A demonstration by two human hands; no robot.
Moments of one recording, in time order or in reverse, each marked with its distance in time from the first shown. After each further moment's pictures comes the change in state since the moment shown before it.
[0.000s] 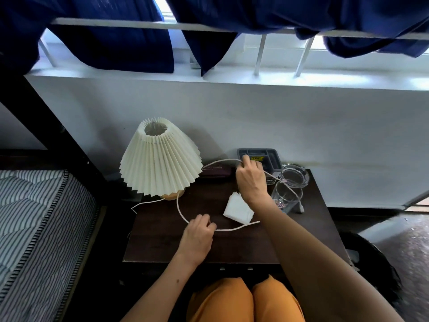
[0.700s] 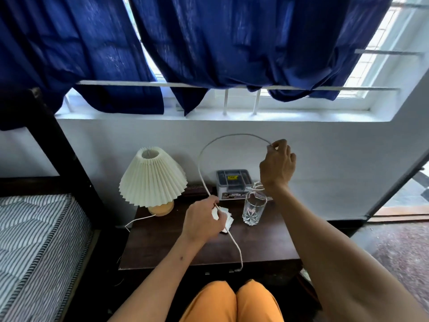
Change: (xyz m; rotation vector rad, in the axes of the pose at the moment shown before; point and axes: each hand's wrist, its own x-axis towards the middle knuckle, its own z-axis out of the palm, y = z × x) left_hand 0.005 0.080 -0.130 -0.445 0.311 -0.120; right_hand -0.040 0.091 -0.145 0.200 0.307 0.505
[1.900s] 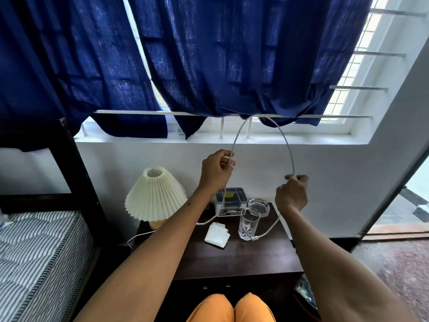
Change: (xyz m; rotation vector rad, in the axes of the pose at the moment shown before) left_hand 0.086 0.093 -0.078 -0.569 0.077 -0.032; right_hand -0.019 0.041 -0.041 0.328 -0.039 0.482
